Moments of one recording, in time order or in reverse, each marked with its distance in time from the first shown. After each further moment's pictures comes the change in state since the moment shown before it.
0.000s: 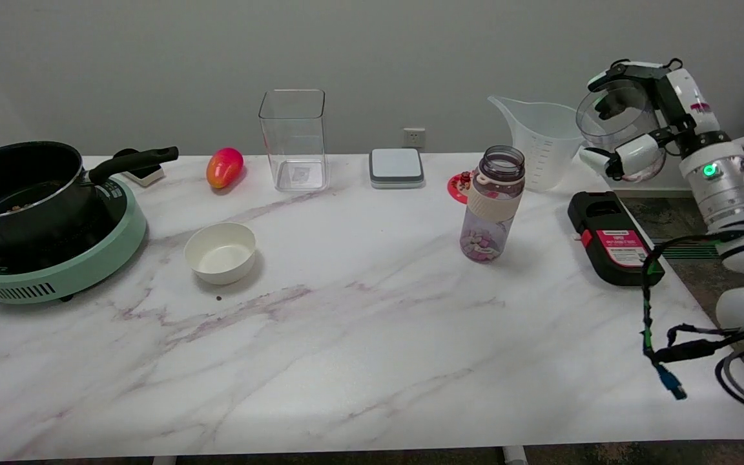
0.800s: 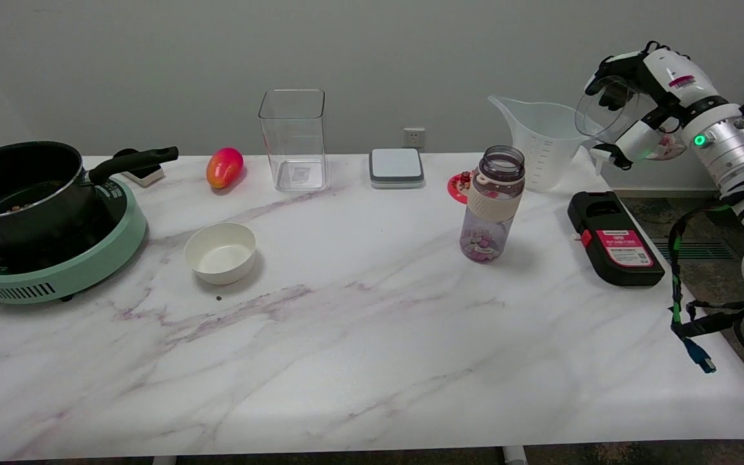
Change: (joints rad) arm 0.069 0.070 0.105 0.065 -0.352 -0.301 -0.064
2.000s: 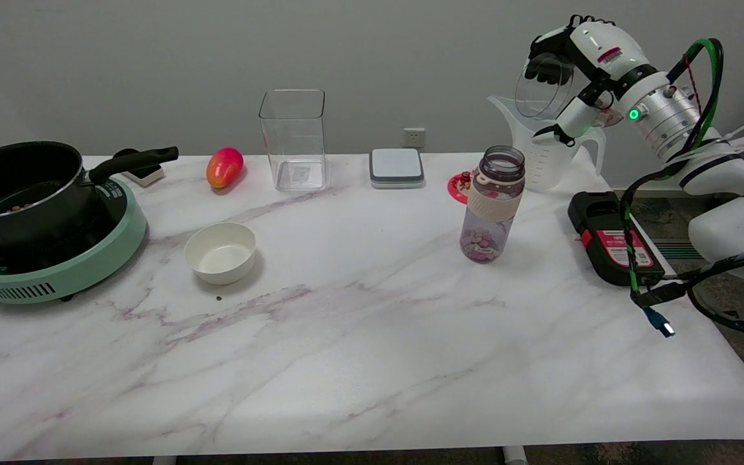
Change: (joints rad) arm 0.292 0.034 -0.305 -0.038 -0.080 0.023 -0.028
